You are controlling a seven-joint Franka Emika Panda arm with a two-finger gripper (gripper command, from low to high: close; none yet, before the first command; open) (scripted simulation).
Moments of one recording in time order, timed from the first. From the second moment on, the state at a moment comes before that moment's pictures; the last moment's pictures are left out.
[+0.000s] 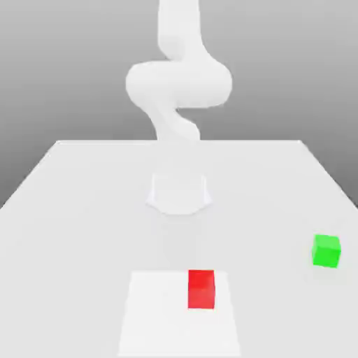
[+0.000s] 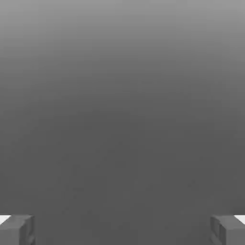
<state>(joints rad) 0.03 -0.72 -0.04 -2.35 0.05 2.35 0.77</state>
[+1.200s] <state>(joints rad) 0.14 0.22 -0.03 -2.76 0.03 2.98 0.90</state>
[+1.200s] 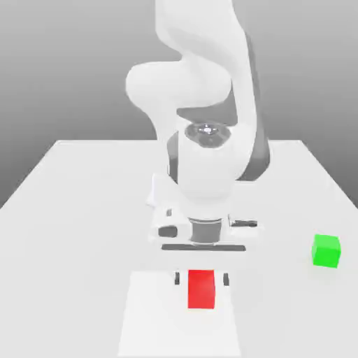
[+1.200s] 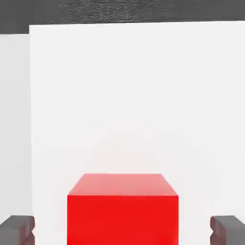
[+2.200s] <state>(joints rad) 0.26 -0.02 0.18 -2.76 0.02 2.74 1.11</state>
